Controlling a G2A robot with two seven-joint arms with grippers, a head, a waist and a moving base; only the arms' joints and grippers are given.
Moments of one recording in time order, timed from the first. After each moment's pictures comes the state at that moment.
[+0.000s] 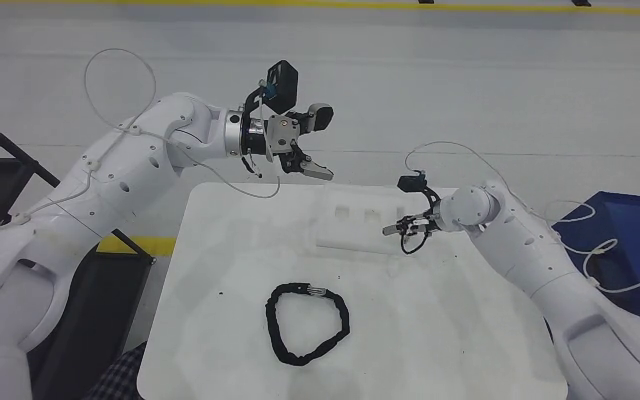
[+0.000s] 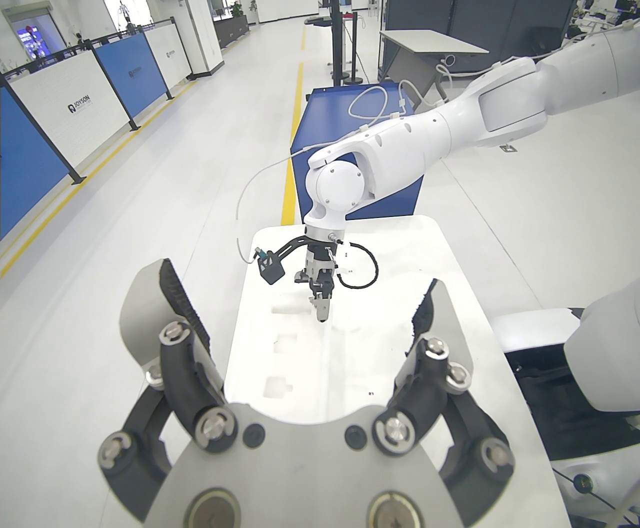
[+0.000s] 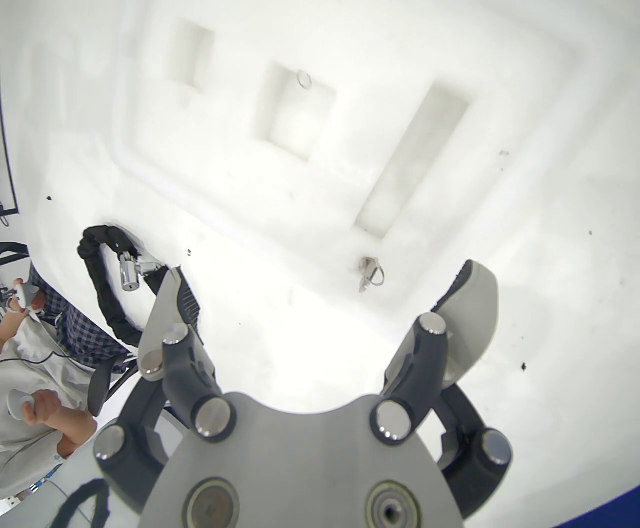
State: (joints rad) left arm 0.05 -0.86 -0.17 -1.22 0.40 -1.01 0.03; right arm -0.53 -1.18 0.59 -0.86 -0.27 -0.11 1.06
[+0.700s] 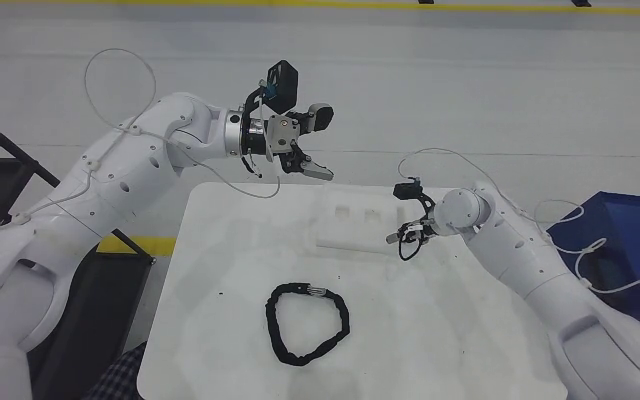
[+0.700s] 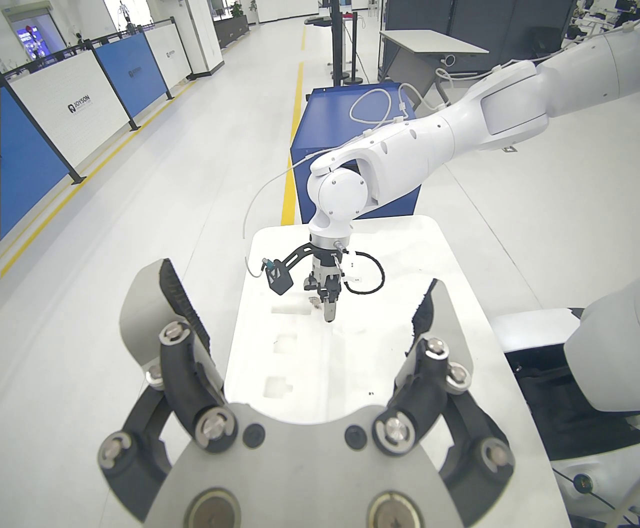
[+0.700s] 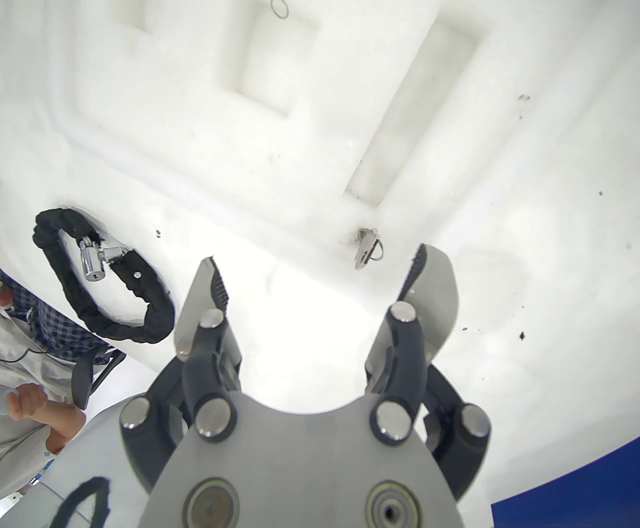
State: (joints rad) left arm 0.05 -0.86 -0.17 -1.22 0.40 -1.01 0.03; right arm -0.54 -1.20 0.59 -0.85 -0.33 -0.09 1.09
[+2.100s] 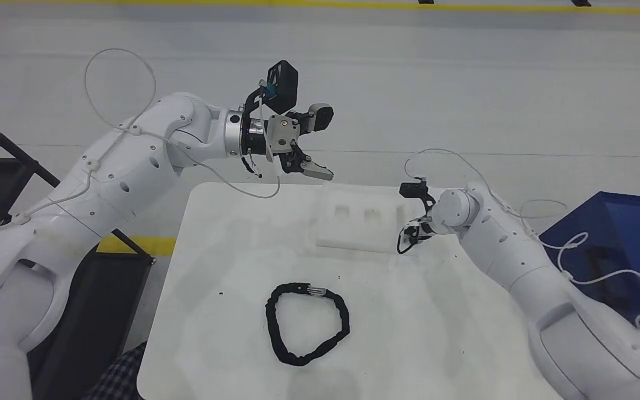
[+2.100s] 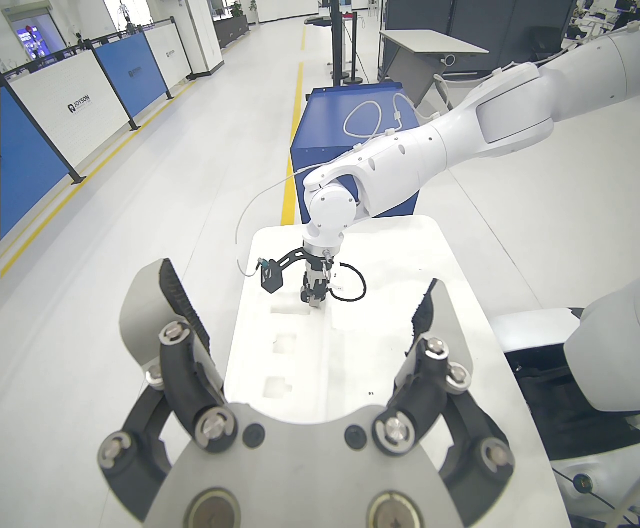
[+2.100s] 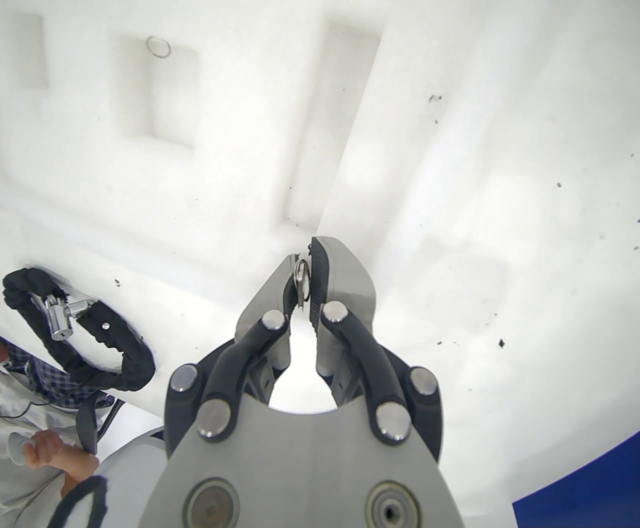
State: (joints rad) left arm 0.05 -0.86 -0.17 -1.22 0.40 -1.01 0.03; right arm -0.50 -1.30 0.58 -0.63 -0.40 -0.04 1.02
